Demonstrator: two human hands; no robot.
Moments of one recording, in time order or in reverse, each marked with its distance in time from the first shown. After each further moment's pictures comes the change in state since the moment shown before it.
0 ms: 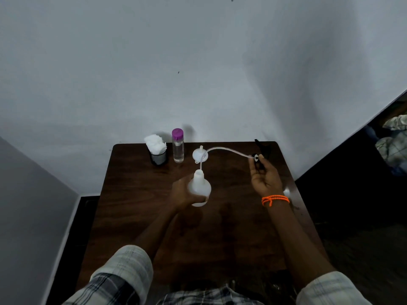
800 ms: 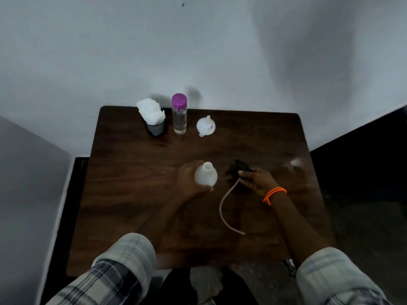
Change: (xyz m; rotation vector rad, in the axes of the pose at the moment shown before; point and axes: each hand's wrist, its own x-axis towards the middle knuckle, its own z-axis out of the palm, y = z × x) left_hand 0.034 -0.055 0.041 -0.043 -0.077 -0.022; right_hand 0.111 0.060 -0.114 -0.960 0.209 0.337
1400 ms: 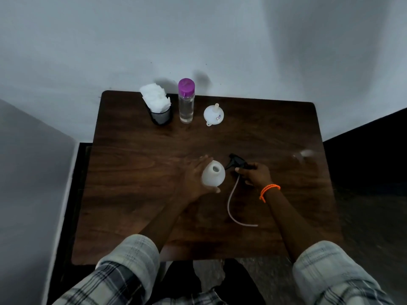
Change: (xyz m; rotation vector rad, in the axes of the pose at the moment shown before) left_hand 0.001 -0.036 0.026 0.173 0.023 0.116; right_hand 0.015 0.022 0.019 -0.579 0.142 -0.094
